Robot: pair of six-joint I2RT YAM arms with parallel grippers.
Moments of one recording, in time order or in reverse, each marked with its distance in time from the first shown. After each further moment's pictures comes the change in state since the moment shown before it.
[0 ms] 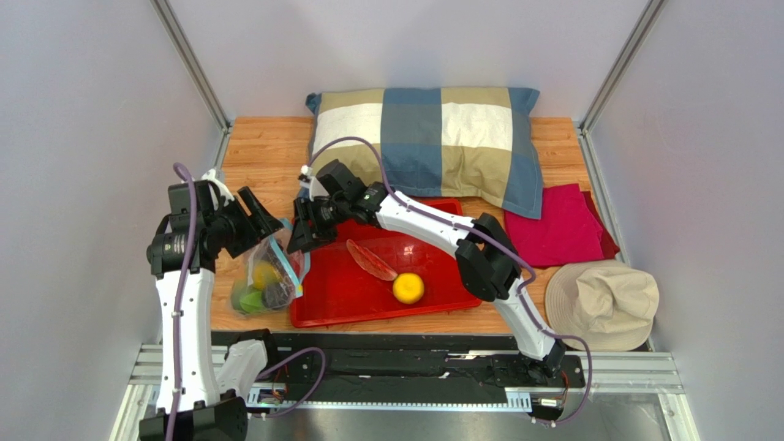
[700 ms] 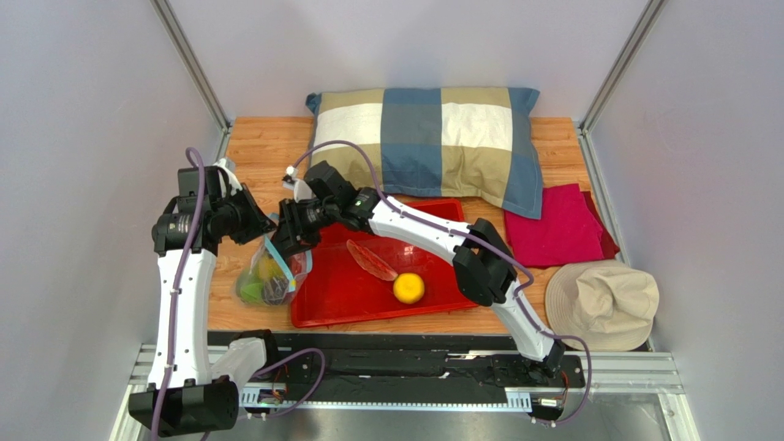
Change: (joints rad) left arm -0.080 0.132 0.064 -0.013 -0.041 0.022; right arm 0.037 -0.008 0.054 0.104 -0.080 0.161
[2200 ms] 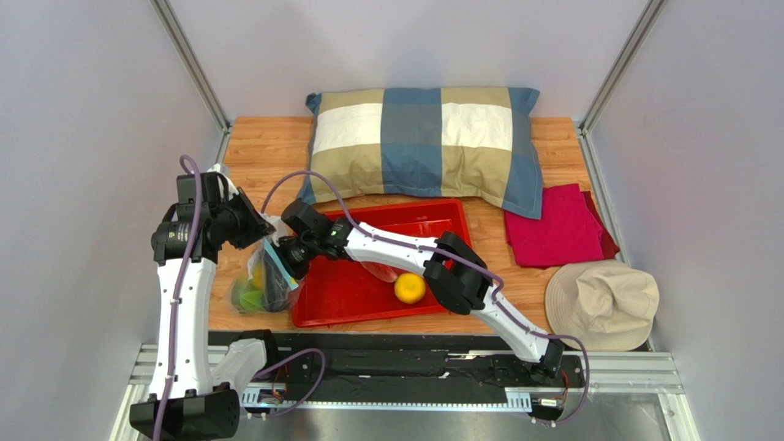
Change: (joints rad) left arm 0.000 -0.054 -0.030 0.013 -0.038 -0.074; right arm 0.124 0.172 0.052 -0.021 0.009 -0.468
